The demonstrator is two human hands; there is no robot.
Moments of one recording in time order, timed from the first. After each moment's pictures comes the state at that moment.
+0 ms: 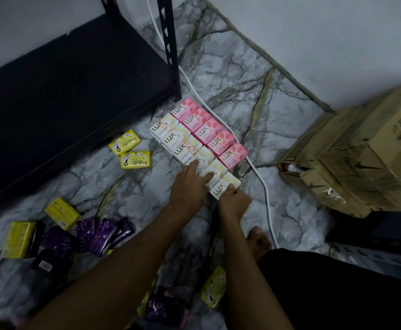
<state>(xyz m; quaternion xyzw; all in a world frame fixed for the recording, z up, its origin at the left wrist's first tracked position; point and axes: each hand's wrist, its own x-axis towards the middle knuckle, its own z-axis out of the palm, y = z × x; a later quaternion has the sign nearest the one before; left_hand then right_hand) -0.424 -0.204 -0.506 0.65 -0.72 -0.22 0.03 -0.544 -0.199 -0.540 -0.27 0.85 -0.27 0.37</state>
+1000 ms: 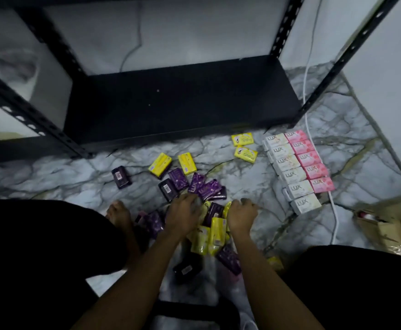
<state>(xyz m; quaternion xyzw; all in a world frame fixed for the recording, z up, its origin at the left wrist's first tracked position) -0.235 0.073 -0.473 0.85 -0.40 -0.27 0.22 -0.380 -0.030 -0.448 -0.56 0.71 -0.17 0.39</state>
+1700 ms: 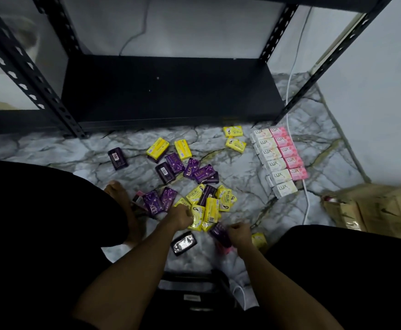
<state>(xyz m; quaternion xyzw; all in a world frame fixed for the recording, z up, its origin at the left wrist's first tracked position) -0.261 0.131 -0.474 0.80 -0.33 -0.48 0.13 -0.465 0.049 -0.473 -0.56 0.71 0.02 0.44</state>
